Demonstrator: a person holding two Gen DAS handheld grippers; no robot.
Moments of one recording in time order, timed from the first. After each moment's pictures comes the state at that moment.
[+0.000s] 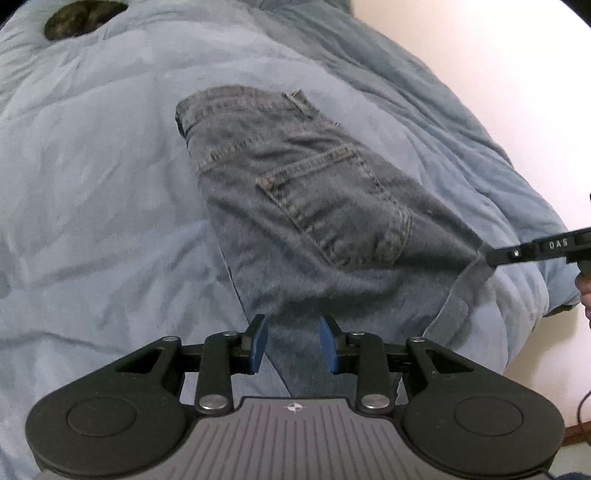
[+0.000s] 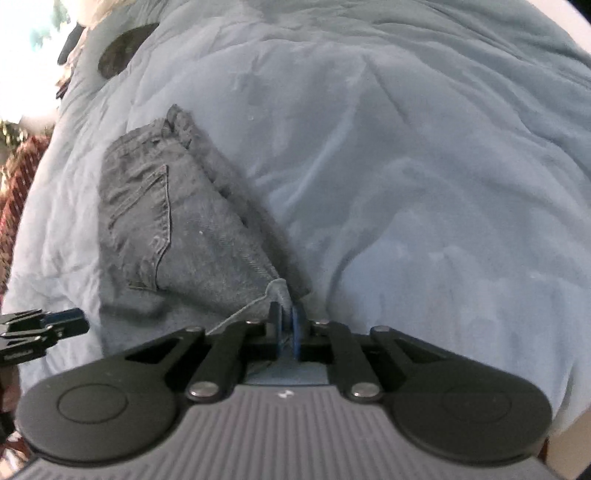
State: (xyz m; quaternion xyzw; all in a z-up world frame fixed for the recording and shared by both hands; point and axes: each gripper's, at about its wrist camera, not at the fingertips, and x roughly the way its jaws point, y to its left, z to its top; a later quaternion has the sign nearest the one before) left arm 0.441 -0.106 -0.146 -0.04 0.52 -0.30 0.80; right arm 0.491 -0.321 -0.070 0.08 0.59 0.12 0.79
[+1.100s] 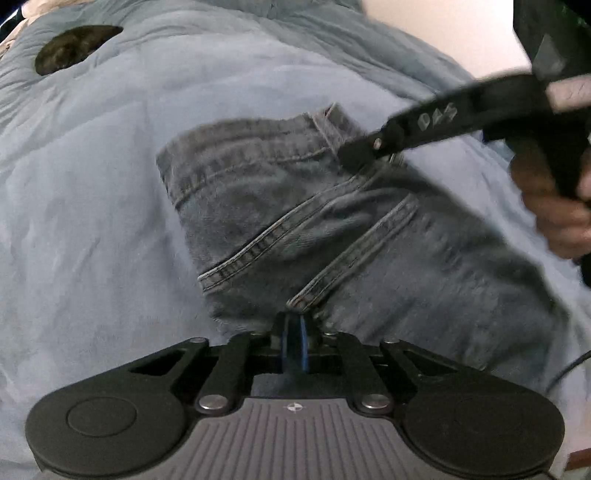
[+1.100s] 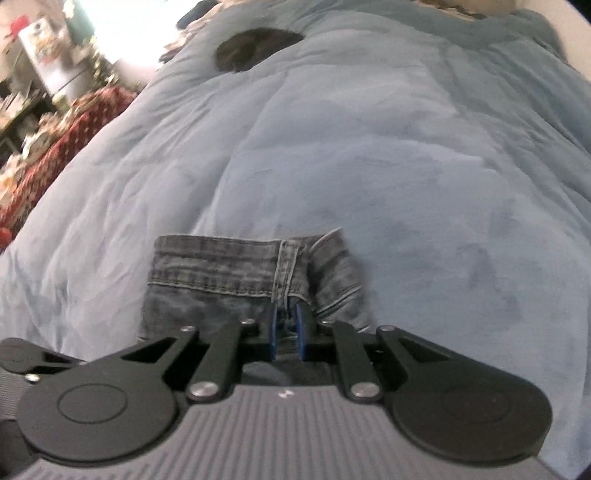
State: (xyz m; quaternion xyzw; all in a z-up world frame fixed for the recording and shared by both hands) left arm 0.525 -0.151 -0.197 0.02 0.49 -0.27 0.83; right arm 0.657 -0.125 -0.120 -0.05 0.48 0.28 0.83
